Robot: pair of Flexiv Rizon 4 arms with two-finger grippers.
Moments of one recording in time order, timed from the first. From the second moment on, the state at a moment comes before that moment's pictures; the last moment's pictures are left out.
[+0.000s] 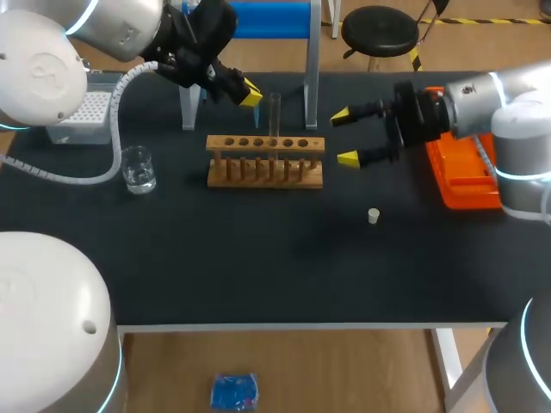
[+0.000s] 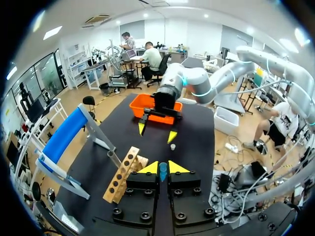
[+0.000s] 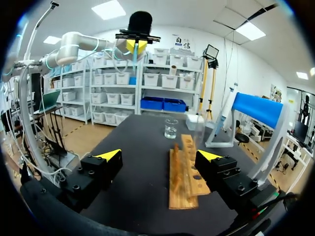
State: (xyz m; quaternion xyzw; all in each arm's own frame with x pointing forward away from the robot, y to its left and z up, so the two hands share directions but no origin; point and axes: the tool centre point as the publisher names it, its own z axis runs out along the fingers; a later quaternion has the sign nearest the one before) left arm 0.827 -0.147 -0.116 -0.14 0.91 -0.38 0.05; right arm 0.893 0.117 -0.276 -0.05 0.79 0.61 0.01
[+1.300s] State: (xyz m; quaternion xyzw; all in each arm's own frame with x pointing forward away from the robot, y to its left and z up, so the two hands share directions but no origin) left arm 0.827 -0.146 -0.116 -0.14 0.91 -0.38 0.05; right arm 0.817 0.225 -0.170 -0.04 0.73 0.68 -0.06
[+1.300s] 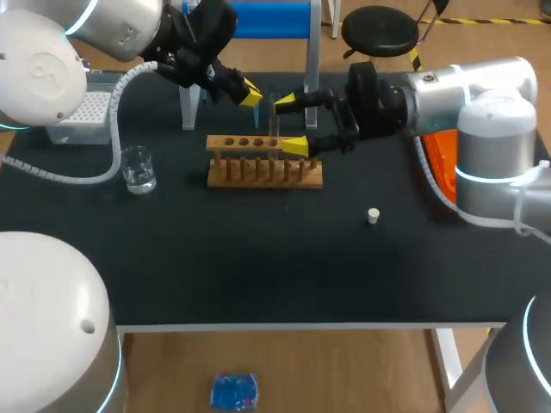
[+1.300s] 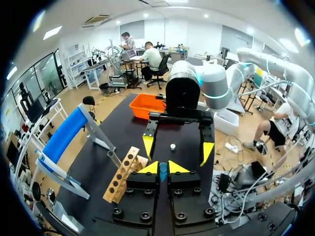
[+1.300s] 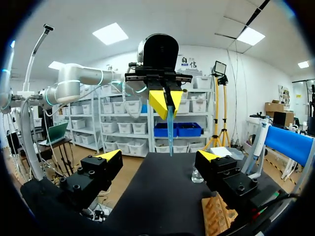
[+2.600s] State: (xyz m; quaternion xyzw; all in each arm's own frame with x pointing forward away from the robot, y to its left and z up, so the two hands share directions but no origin) left arm 0.827 -0.146 -0.116 -0.14 0.91 -0.38 0.05; right arm 0.818 0.273 -0.149 -0.06 0.70 0.71 -0.07
